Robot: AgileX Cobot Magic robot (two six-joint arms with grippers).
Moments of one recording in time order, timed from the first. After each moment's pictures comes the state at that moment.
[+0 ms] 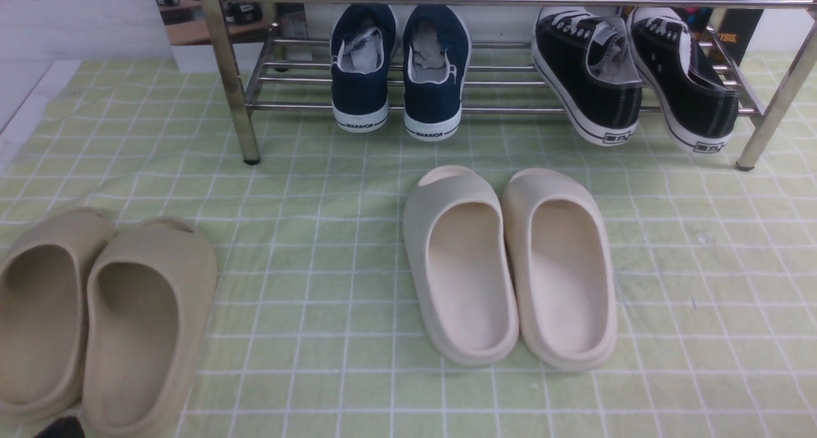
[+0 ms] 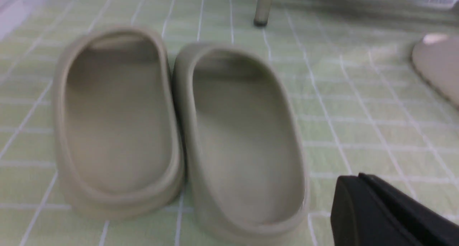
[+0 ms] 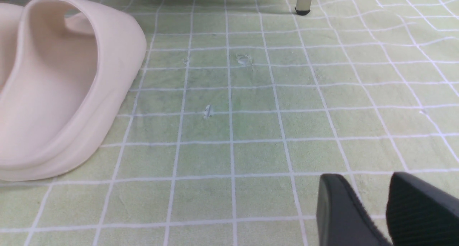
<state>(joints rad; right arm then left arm) -0.08 -0.01 0.02 0.06 0.38 -0.01 -0.09 -0.01 0.03 -0.01 0.38 -0.13</state>
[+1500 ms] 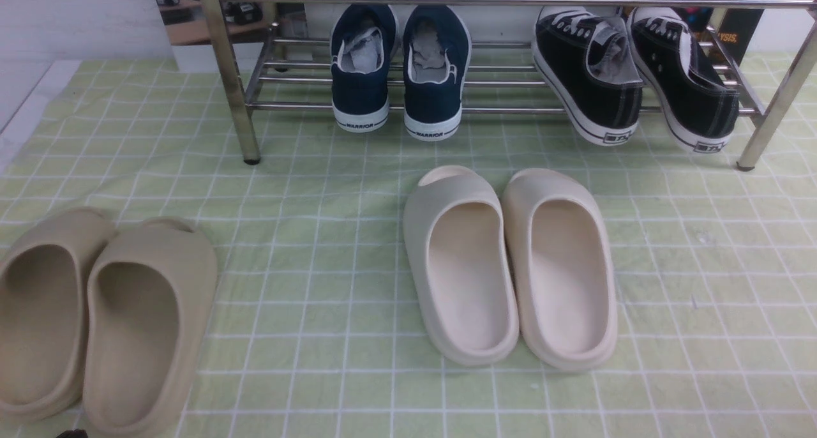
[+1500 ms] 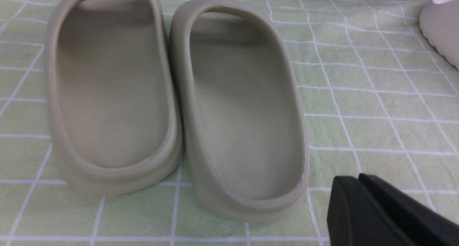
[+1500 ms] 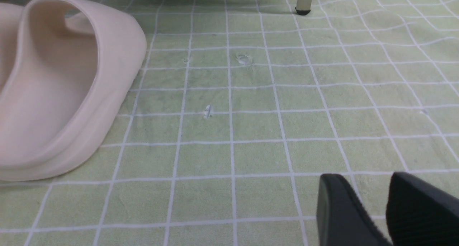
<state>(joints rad) -0.08 -0.01 0.02 0.06 0.38 -0.01 -0.09 -0.01 0.03 -0.04 0.40 -0.11</state>
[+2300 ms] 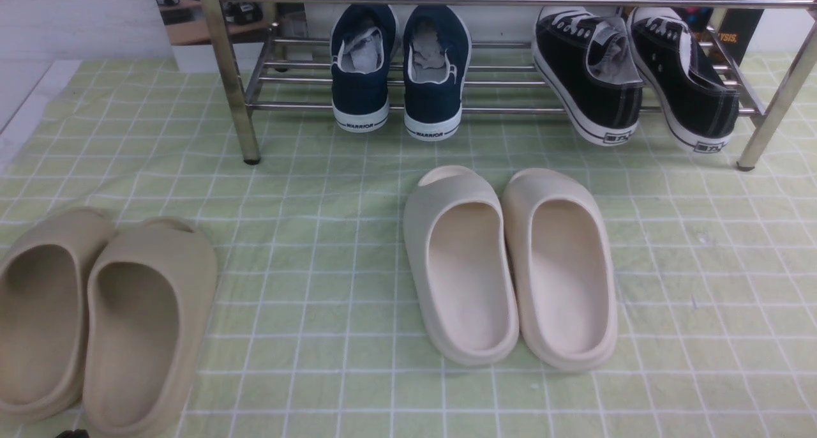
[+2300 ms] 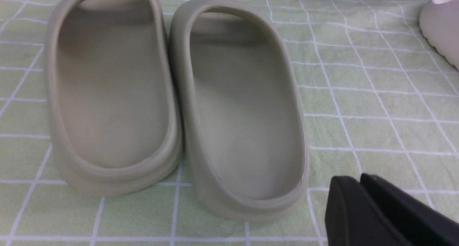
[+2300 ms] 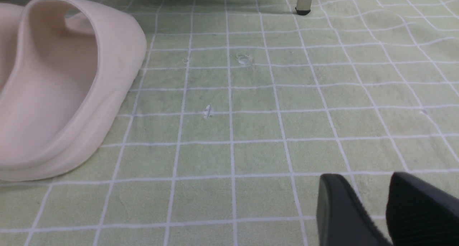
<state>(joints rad) -0.08 -0.01 0.02 0.06 0.38 -0.01 -0.09 -0.01 0.03 -0.04 0.40 -0.11</state>
